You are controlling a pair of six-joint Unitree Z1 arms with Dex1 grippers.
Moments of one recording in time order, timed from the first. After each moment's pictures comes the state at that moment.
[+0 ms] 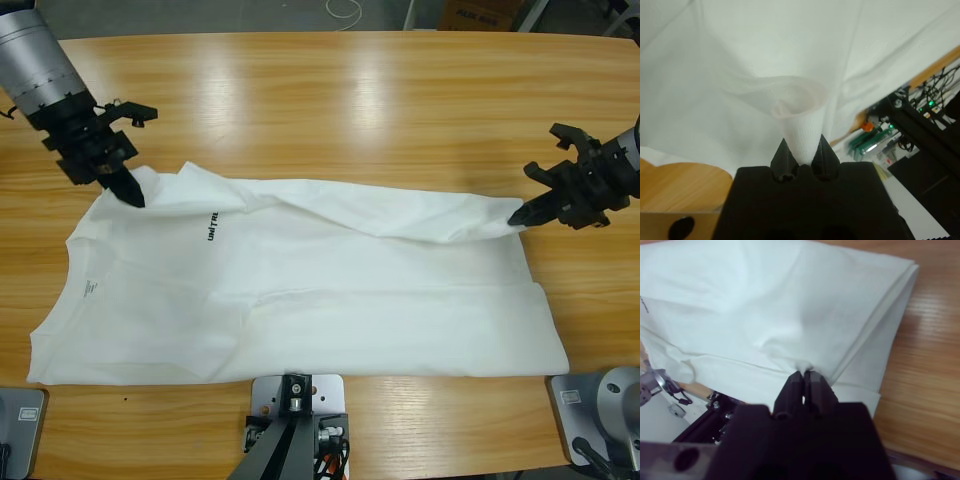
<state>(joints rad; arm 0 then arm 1) -0.37 2.14 -1.69 1.46 -0.45 0.16 0.07 1.66 -0.95 0.83 0.49 0.14</state>
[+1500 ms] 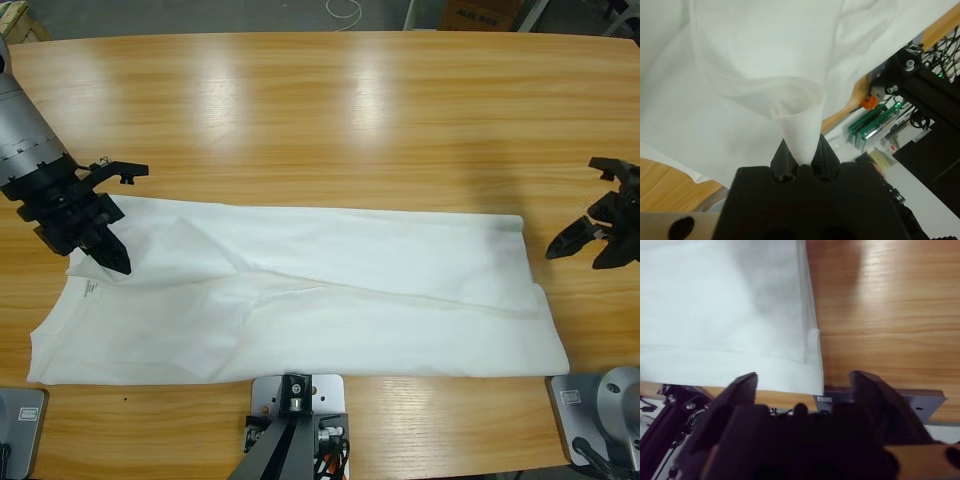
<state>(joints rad) -0.44 1.98 -1.34 1.29 -0.50 0.15 0.06 1.65 -1.01 1.12 0.27 0.18</state>
